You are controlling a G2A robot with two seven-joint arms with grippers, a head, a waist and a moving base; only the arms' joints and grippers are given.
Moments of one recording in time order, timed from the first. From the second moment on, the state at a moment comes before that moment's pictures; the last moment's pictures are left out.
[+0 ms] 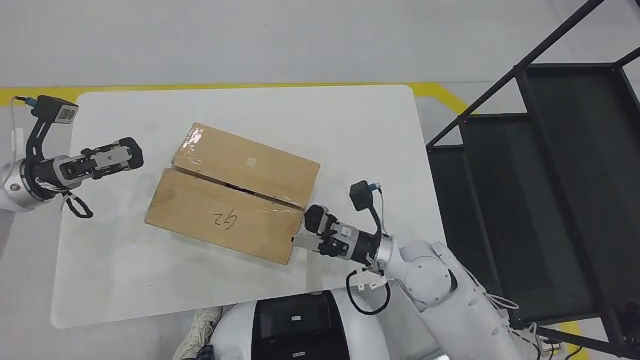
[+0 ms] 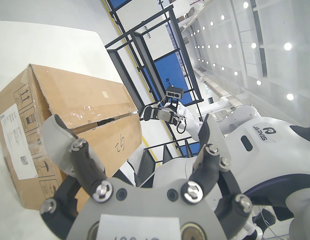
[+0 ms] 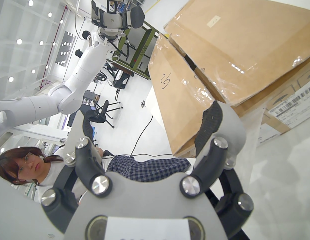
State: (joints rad) left arm 1.05 -0.62 -1.27 -1.33 -0.71 -0.61 -1.20; right arm -1.64 -1.22 1.22 -1.86 -0.31 -0.48 0.50
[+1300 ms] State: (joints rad) left arm 1.07 -0.63 -1.11 -1.31 -0.45 -0.52 -1.30; right arm -1.37 -1.25 1.16 -1.61 -0.11 -0.14 0.45
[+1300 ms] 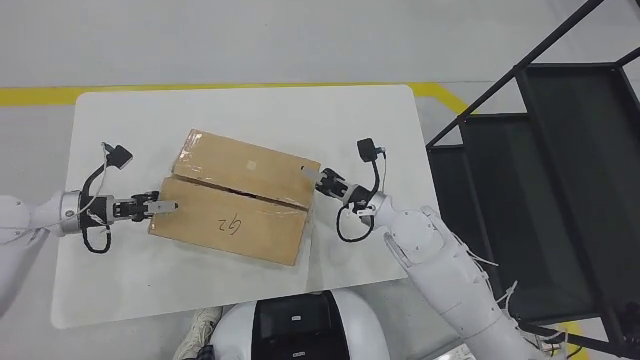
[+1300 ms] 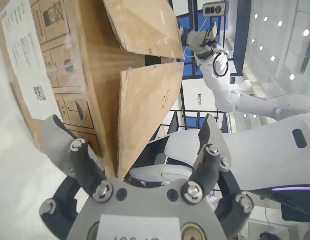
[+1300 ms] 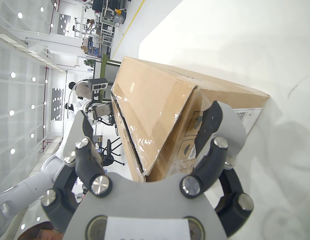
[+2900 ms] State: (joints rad) left arm 0.99 -0.58 -1.04 -1.32 -0.70 -0.63 -1.19; right arm -1.38 -1.20 1.31 -1.76 -0.22 -0.30 0.81
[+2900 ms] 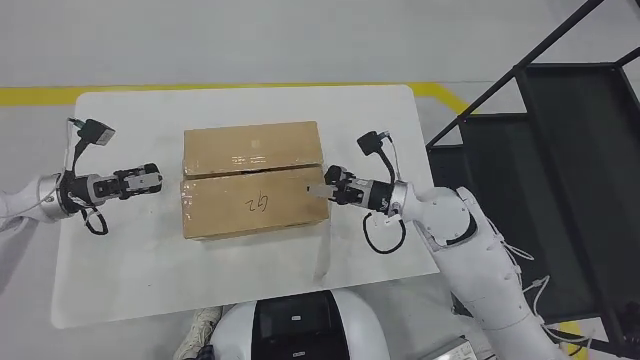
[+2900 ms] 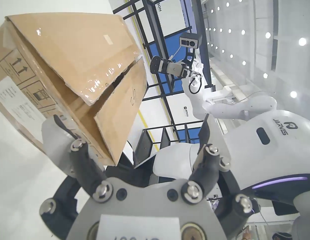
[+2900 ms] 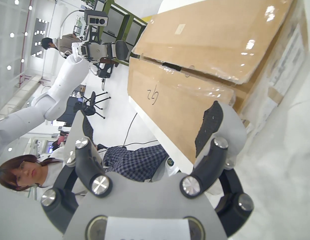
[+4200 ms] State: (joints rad) left arm 0.98 -0.62 -1.04 -1.23 -0.54 -0.65 -1.09; right arm -1.41 -1.17 1.28 -1.68 0.07 -0.39 0.92
